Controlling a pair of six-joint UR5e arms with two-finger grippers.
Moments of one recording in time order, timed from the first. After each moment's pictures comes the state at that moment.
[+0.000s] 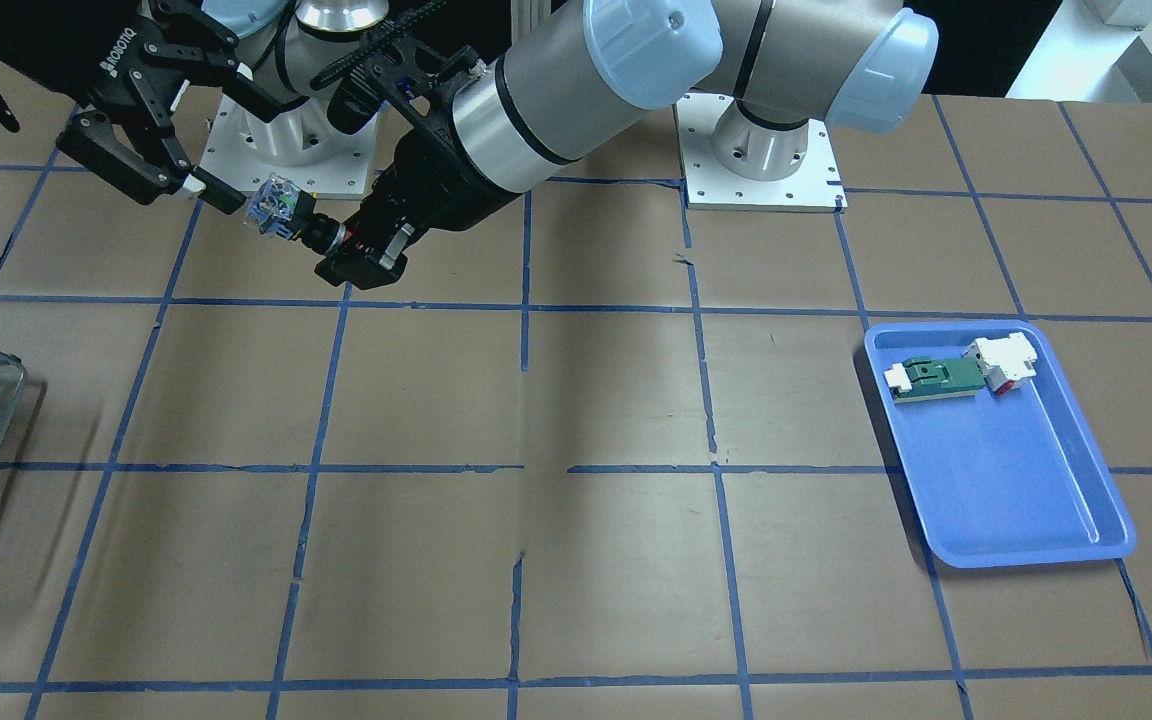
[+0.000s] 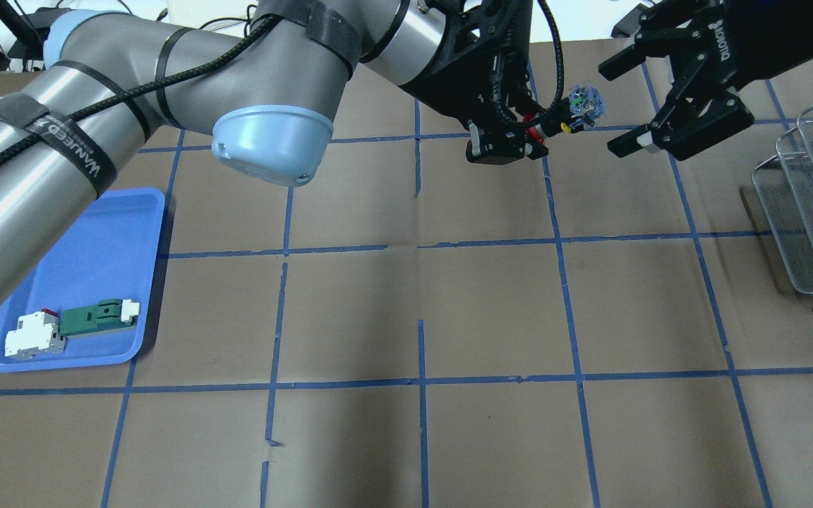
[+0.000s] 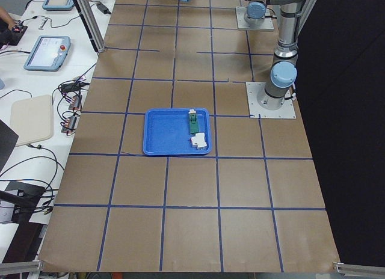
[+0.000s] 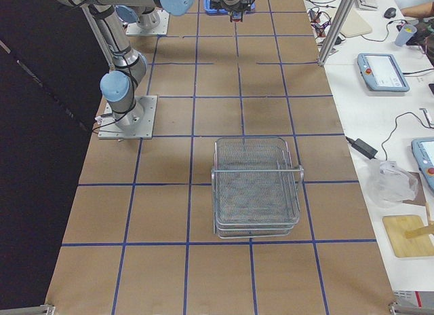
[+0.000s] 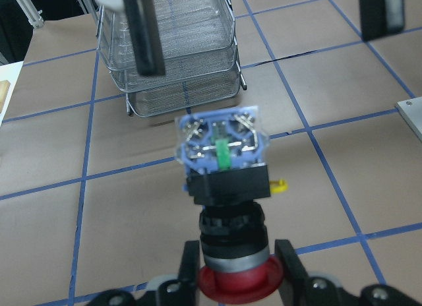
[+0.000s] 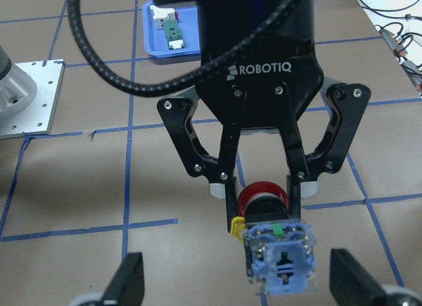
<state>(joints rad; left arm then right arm) -1.91 -1.84 -1.47 -1.11 0.82 1.34 1.30 -1.67 1.55 -1.28 -0.85 -1.82</state>
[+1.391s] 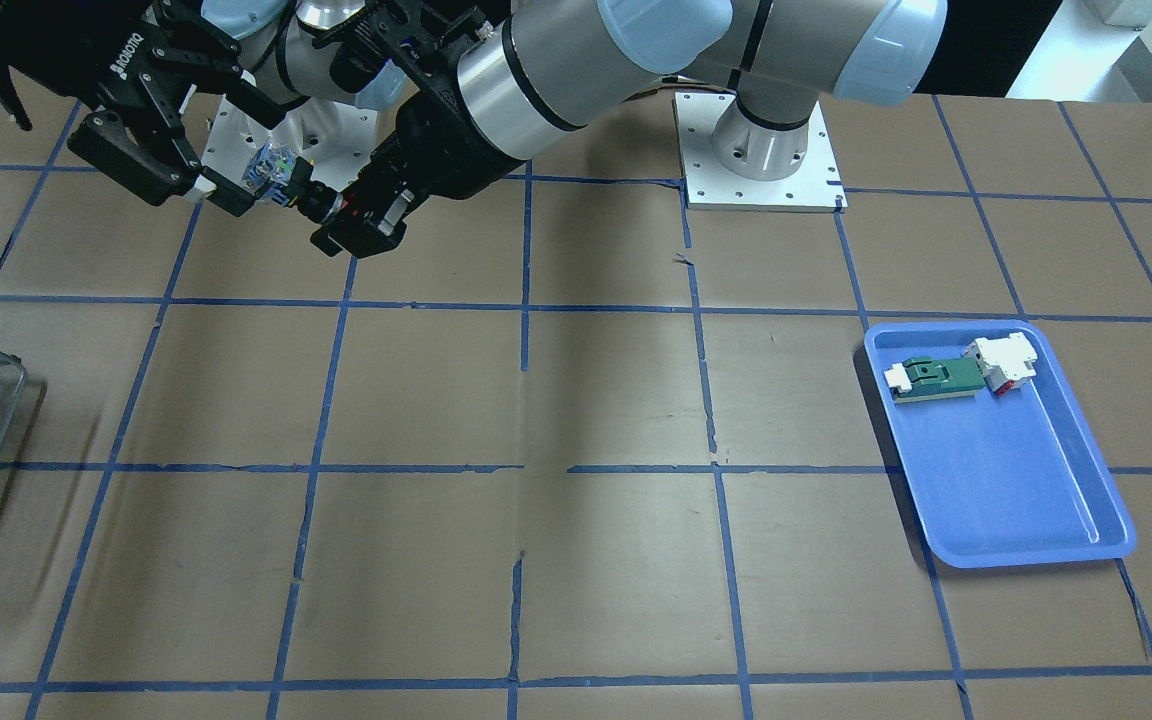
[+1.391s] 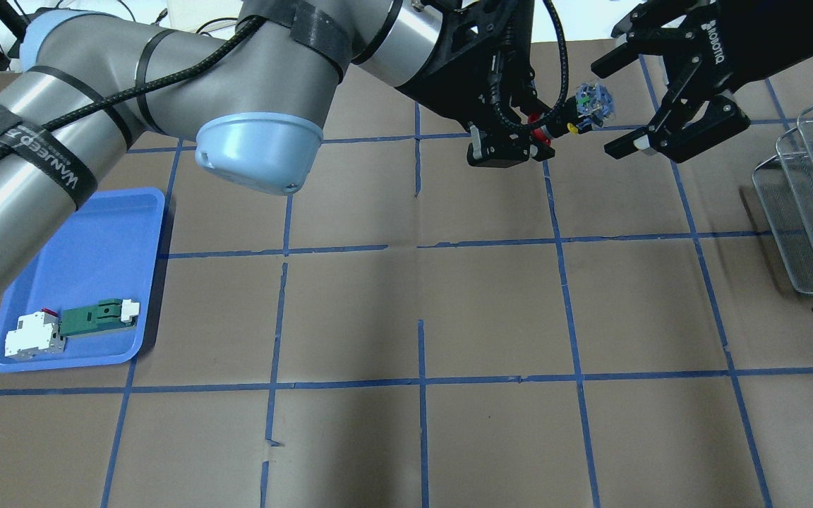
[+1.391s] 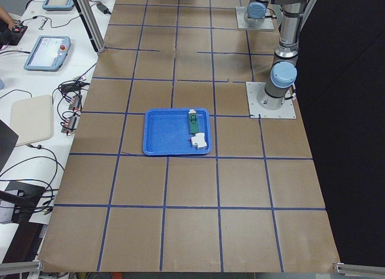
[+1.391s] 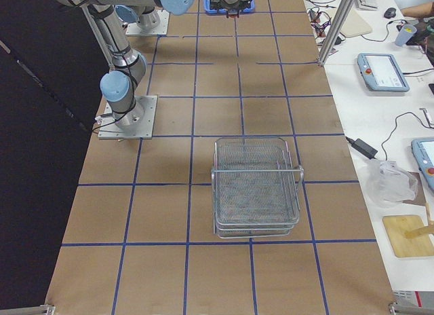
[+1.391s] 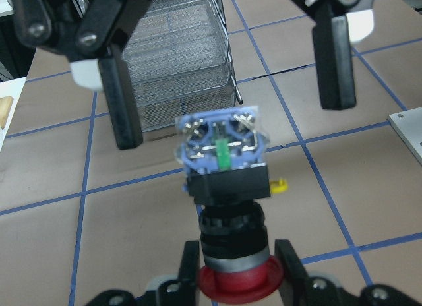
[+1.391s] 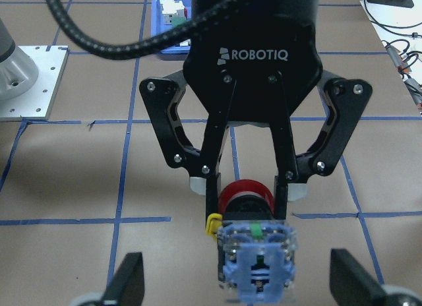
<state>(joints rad) -1.91 -1.80 -1.49 -1.11 0.79 1.34 1.31 -1.68 1.55 -1.29 -0.85 -1.88</state>
